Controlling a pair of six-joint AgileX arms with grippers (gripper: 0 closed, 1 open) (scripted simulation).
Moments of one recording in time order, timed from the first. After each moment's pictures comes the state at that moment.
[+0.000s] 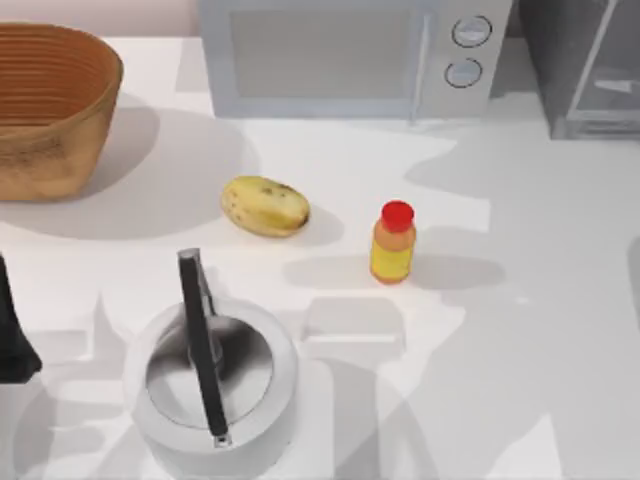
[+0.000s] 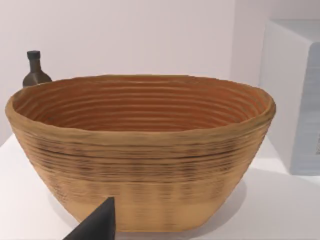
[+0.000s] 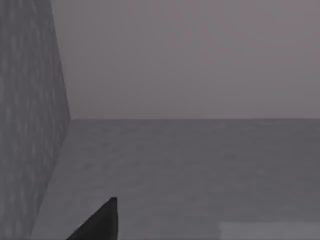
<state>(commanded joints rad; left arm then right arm) 0.00 0.00 0.00 0.00 0.00 0.00 -0.18 1.91 1.12 0.59 -0.14 -0.02</state>
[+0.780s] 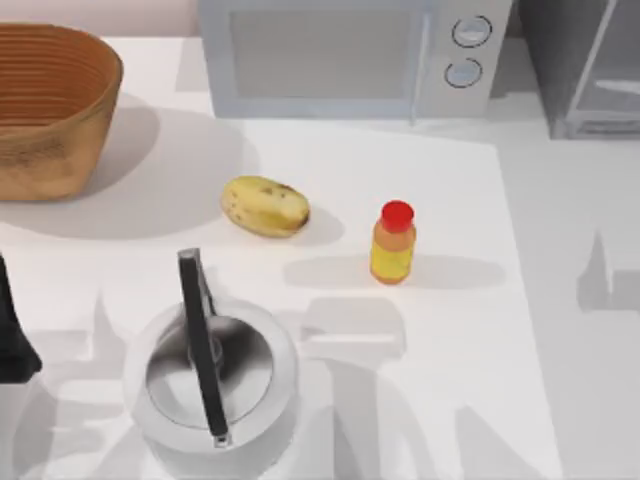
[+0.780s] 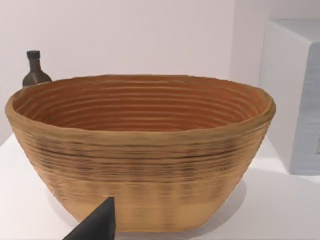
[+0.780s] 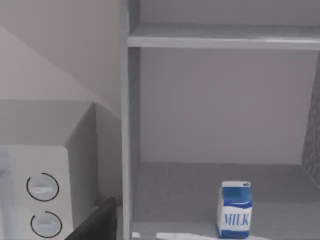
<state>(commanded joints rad) 0.00 0.00 0.00 0.00 0.00 0.00 -0.05 0.42 0.32 0.17 -0.04 -0.01</state>
